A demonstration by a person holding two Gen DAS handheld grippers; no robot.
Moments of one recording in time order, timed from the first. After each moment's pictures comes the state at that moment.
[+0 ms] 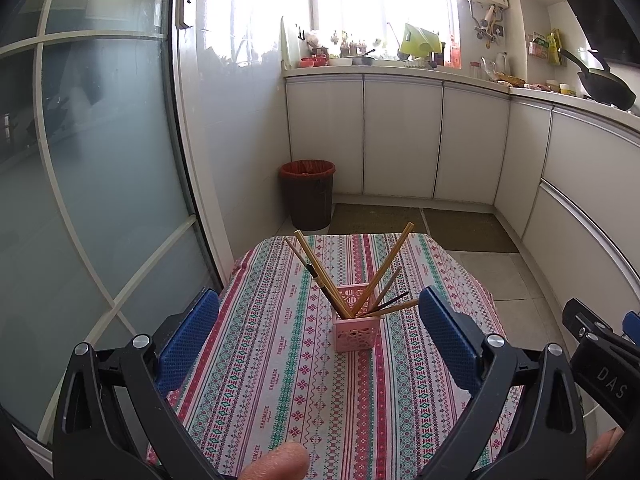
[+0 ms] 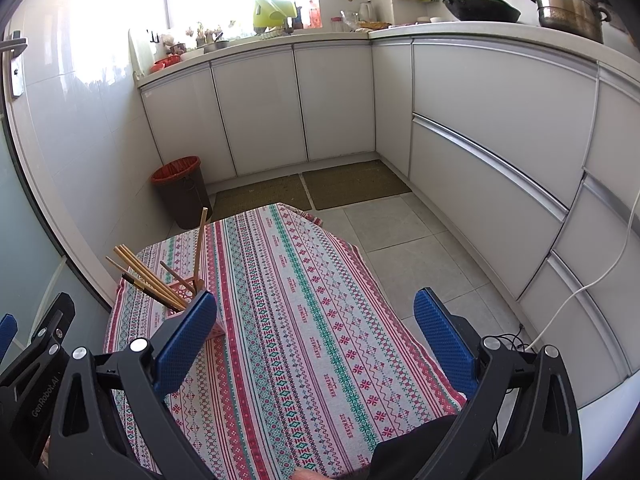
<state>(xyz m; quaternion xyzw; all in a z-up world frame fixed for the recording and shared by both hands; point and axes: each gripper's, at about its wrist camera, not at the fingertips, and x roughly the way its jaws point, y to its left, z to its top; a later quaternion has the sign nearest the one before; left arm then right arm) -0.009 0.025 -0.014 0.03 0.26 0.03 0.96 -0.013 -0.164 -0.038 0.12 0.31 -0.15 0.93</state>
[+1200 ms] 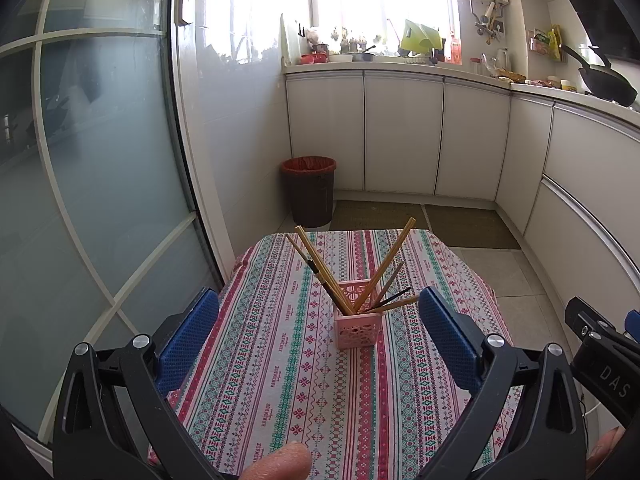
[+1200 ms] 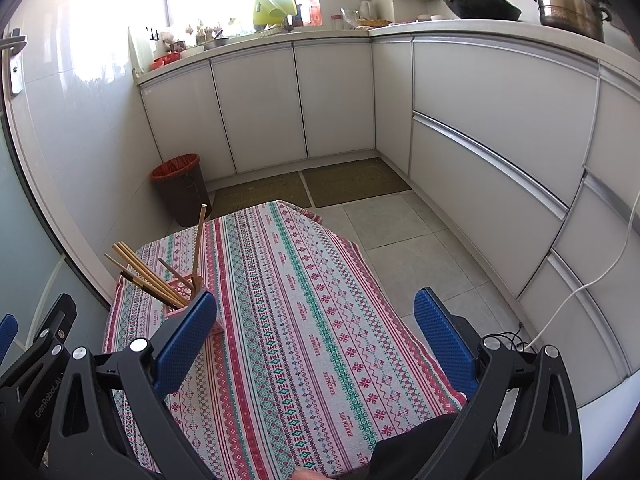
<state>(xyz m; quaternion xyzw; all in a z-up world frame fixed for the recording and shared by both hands) -0.009 0.025 -0.019 0.03 0.27 0.03 0.96 -0.013 -0.163 -0.043 0.12 0.32 -0.16 0.93</state>
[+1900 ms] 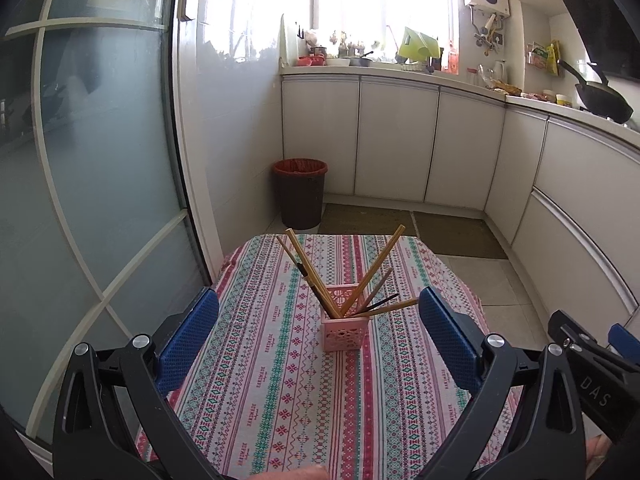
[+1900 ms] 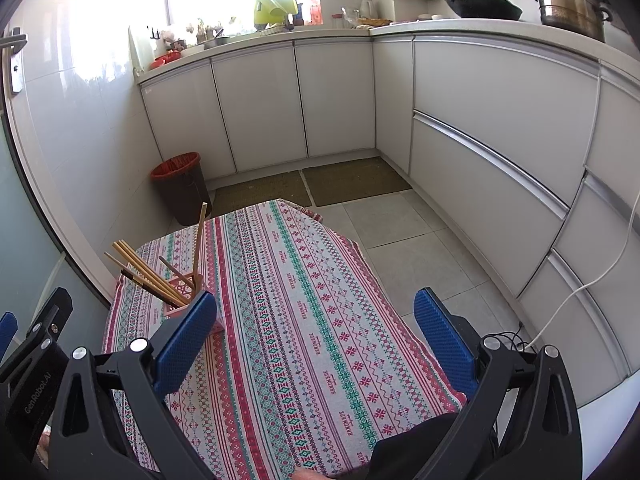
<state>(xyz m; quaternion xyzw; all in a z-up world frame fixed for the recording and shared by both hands) -0.010 0.033 -0.015 0.00 0.27 0.01 0.96 -0.011 -0.162 -0.045 0.12 0.32 -0.15 0.93</state>
